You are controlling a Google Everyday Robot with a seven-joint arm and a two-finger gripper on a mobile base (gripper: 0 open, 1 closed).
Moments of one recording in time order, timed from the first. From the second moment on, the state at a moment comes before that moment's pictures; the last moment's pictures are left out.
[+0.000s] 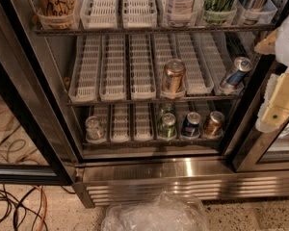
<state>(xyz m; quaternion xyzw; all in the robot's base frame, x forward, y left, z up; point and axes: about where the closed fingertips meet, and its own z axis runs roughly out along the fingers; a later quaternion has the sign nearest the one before) 0.438 -0.217 0.976 -0.60 0.78 -0.03 0.16</state>
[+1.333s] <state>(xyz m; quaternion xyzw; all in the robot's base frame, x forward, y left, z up) 0.456 -0.186 0.990 -0.58 0.77 -0.02 0.27</state>
